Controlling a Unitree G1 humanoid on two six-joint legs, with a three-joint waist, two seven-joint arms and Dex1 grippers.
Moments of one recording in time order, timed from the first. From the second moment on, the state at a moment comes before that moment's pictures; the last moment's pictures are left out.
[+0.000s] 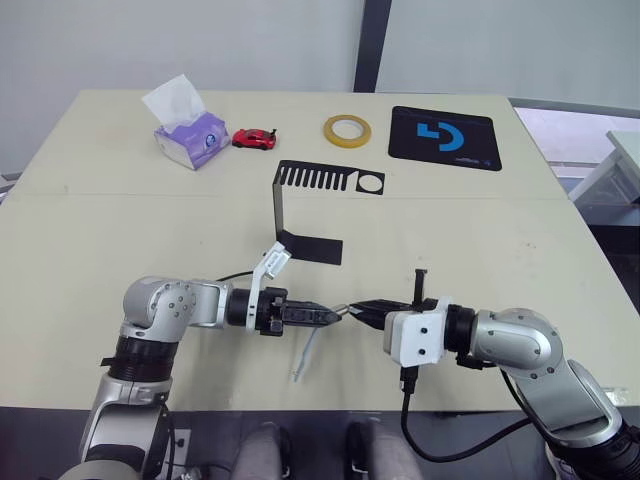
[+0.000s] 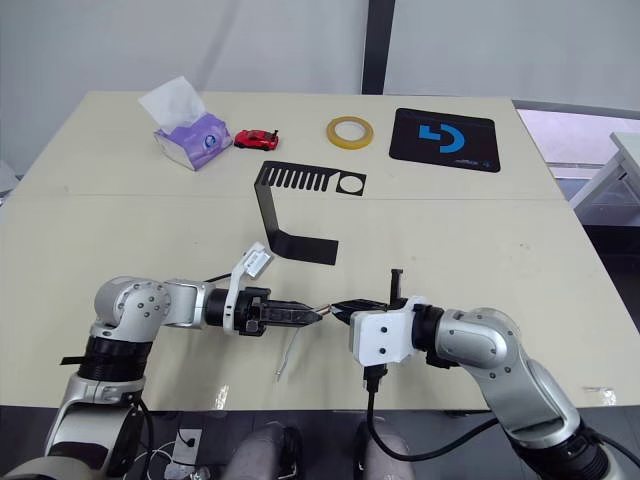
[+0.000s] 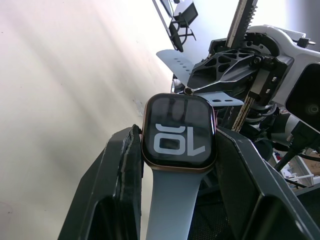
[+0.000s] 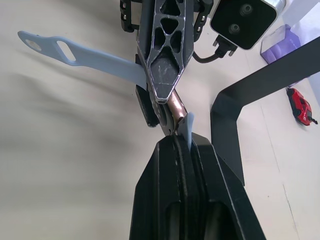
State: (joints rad) left arm -0.57 0.44 -0.02 -0.04 -0.86 1.43 -0.84; right arm -0.19 -0.69 0.24 -0.62 -0.12 0.13 0.89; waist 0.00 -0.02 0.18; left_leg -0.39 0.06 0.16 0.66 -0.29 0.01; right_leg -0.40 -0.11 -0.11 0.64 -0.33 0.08
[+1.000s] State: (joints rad) left arm -0.57 0.41 -0.02 -0.07 -0.86 1.44 -0.83; right arm -0.19 -0.68 0.26 -0.57 -0.17 0.13 0.89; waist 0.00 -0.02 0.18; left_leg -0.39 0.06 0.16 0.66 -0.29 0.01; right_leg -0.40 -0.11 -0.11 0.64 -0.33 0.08
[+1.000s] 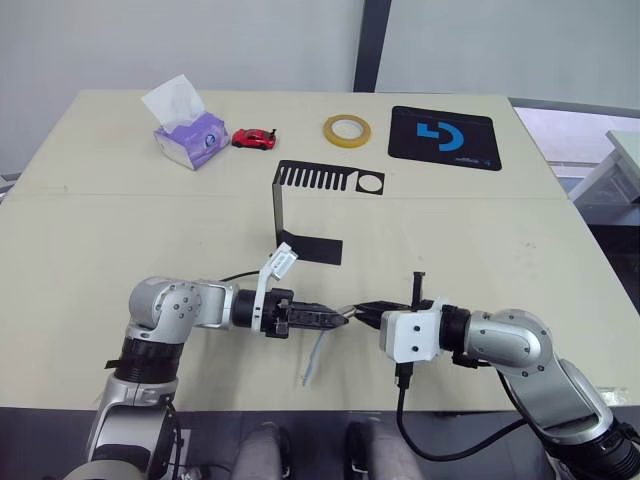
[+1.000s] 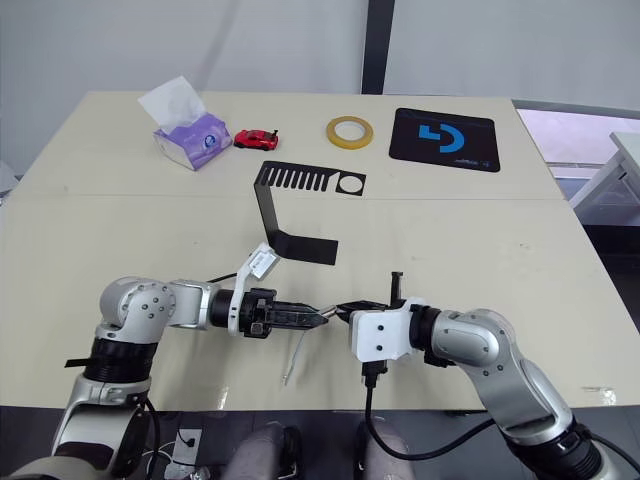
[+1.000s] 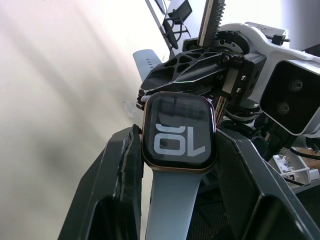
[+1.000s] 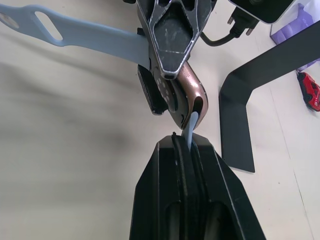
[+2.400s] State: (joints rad) left arm -0.56 0.43 -0.05 -0.06 -0.86 1.40 -0.84; right arm -0.15 -0.68 0.23 -0.57 -0.16 0.11 0.88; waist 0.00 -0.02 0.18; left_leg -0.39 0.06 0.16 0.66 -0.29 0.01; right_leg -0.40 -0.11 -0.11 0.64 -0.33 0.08
